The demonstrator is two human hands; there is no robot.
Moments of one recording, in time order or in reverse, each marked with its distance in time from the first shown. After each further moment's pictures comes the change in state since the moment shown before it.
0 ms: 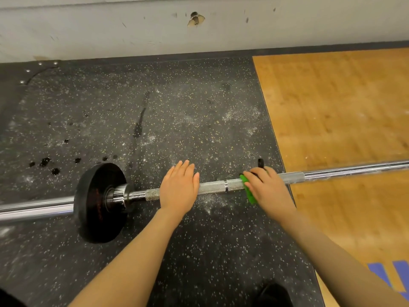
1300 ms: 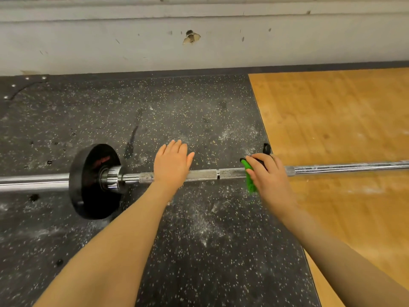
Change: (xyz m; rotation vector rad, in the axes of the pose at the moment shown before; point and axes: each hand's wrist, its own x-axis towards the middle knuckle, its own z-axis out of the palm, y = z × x) left_hand 0.123 -0.016 -0.028 0.051 0.110 0.043; right_hand 0.074 0.029 -0.007 0.169 0.215 0.111
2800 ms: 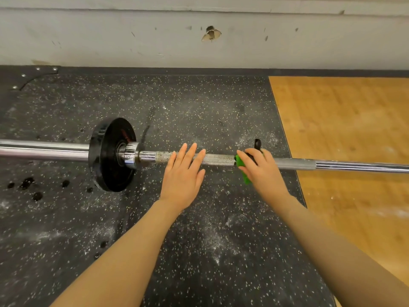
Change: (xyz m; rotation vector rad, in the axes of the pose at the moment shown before) left_hand -0.011 -0.023 0.029 -0.065 0.089 0.098; right_hand 0.058 0.011 0.083 -0.122 -0.010 -0.225
